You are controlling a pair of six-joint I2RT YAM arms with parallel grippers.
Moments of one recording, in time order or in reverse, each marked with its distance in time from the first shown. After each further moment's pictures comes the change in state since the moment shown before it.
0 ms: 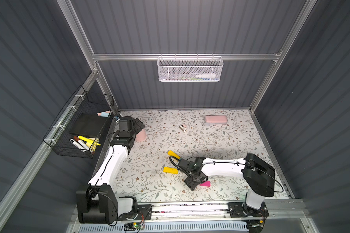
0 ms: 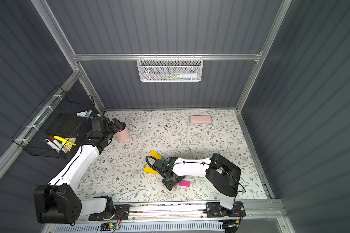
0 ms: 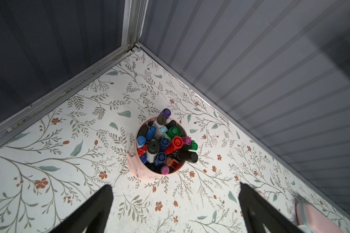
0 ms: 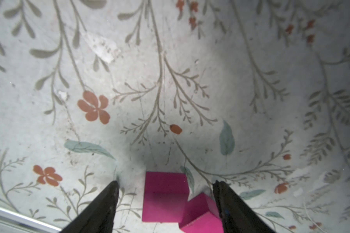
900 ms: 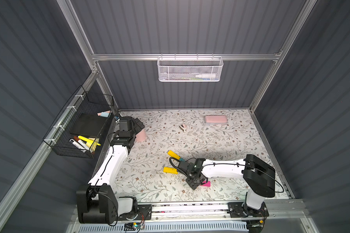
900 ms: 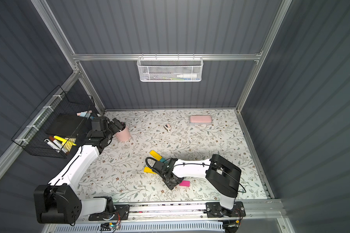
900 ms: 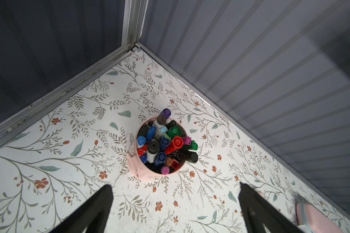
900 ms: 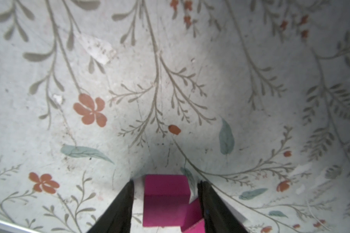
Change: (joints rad) left arm 0.000 0.000 0.000 0.000 0.000 0.000; right arm 0.015 -0.008 -0.020 0.019 0.025 0.040
